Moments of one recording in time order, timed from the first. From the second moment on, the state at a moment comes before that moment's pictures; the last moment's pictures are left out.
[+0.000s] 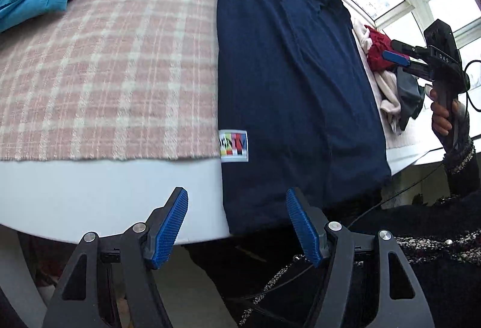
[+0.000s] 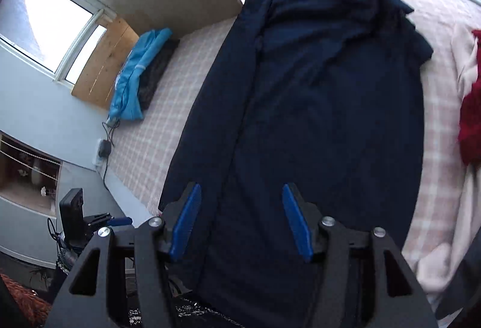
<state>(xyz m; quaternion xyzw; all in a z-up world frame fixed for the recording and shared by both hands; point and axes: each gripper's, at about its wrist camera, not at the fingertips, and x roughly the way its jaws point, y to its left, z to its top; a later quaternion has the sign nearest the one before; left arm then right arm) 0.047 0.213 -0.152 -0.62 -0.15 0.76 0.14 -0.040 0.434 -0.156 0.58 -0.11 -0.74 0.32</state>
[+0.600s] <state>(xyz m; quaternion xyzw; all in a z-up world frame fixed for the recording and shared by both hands) 0.048 0.254 -0.181 -0.66 -0.04 0.72 0.21 0.121 0.330 -0.252 0.60 -0.05 -0.75 0.27</state>
